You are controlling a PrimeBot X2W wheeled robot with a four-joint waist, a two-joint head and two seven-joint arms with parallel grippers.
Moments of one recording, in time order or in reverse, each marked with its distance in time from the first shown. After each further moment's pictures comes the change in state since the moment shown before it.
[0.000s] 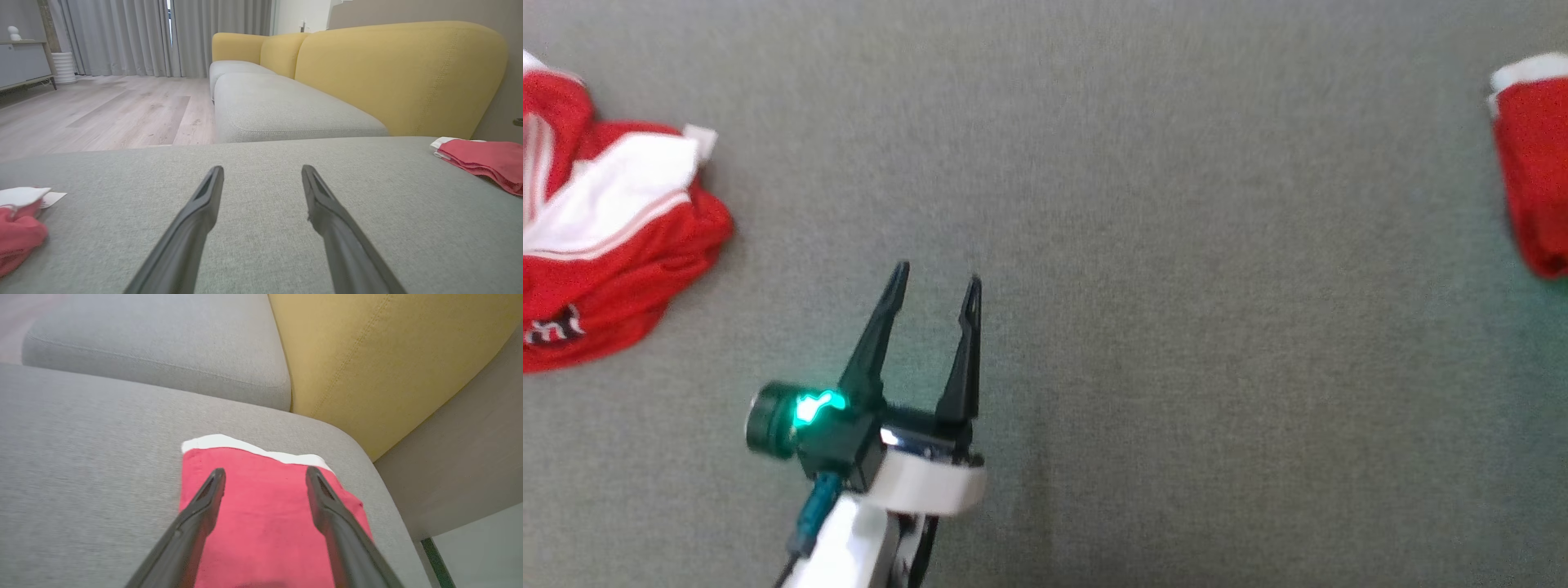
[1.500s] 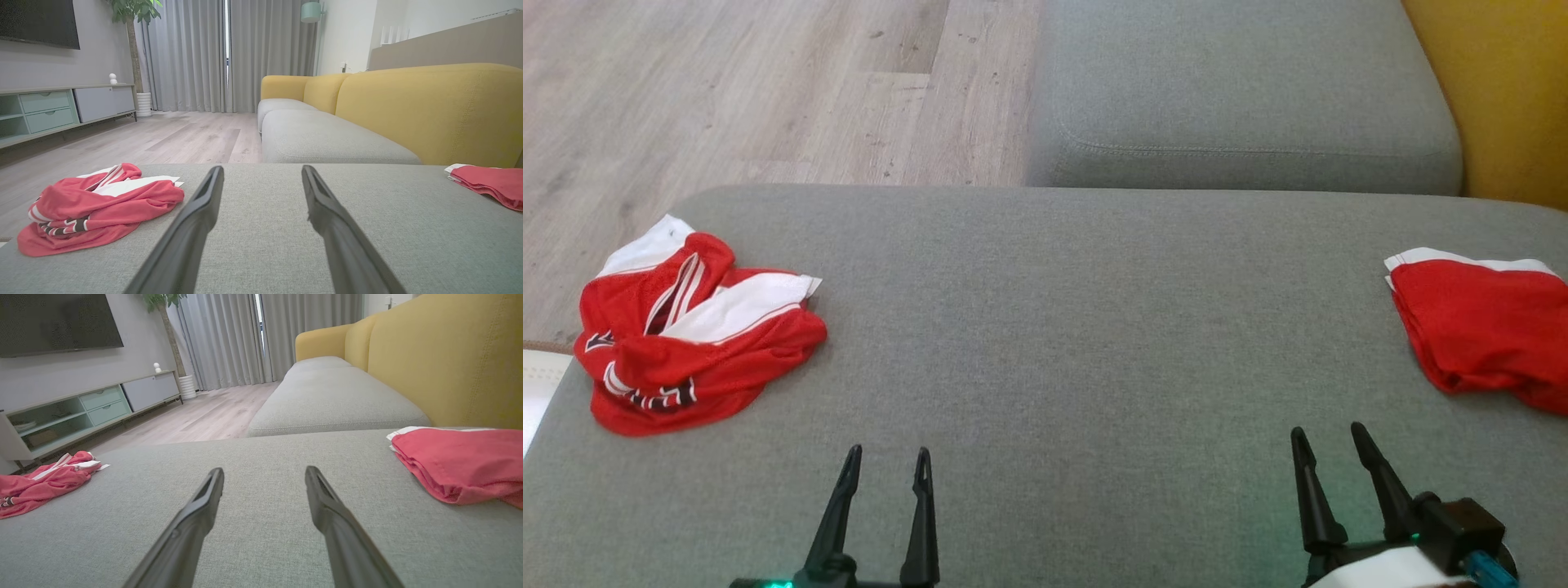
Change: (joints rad) left arm 0.383 0.003 0.079 -0.052 0.038 0.095 0.000; right arm 0.548 0.360 0.365 0.003 0.170 0.000 -0.567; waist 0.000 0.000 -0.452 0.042
